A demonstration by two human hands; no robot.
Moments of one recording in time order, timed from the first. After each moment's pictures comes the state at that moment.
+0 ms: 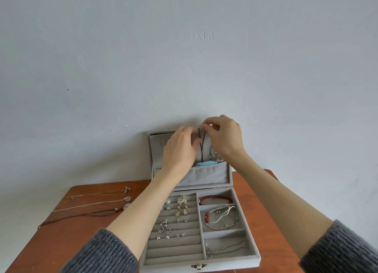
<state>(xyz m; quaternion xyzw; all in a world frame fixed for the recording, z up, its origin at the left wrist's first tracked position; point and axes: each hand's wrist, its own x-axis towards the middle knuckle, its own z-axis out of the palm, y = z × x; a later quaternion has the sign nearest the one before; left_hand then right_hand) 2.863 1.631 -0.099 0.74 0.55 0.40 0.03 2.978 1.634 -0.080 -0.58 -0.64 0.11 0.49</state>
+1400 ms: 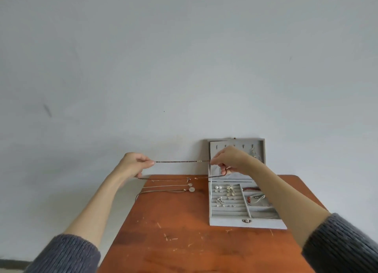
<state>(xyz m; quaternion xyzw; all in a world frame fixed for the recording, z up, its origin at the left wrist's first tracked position) 2.603 1.473 -0.040 0.58 0.67 0.39 0.26 2.885 1.511 -0.030 -0.55 -0.65 0.44 0.27</state>
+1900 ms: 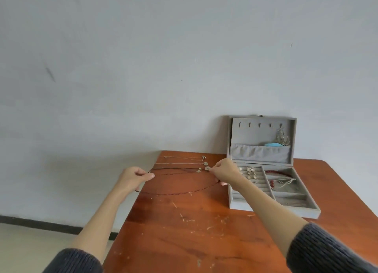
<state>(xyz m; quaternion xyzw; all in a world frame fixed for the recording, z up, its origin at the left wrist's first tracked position) 2.544 1.468 -0.156 0.49 0.74 0.37 0.28 2.806 1.535 -0.149 -0.63 -0.63 0.38 0.25</state>
